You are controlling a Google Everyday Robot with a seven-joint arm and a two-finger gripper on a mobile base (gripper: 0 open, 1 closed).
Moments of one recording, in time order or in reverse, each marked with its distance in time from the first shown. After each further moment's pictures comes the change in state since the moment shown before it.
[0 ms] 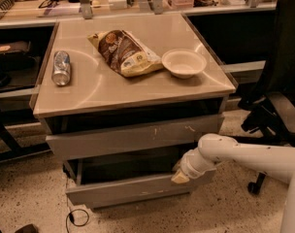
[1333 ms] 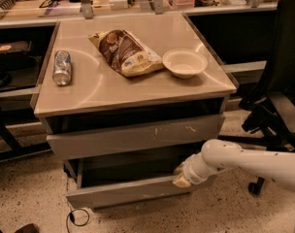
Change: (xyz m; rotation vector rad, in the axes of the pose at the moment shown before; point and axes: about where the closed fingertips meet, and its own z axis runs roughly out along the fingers) arm 0.008 0.019 -0.006 0.009 -0.005 0.051
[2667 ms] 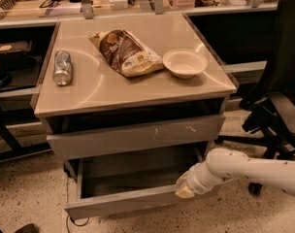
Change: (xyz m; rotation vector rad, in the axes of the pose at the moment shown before) arm 0.017 0.033 -0.008 -0.019 0.011 0.059
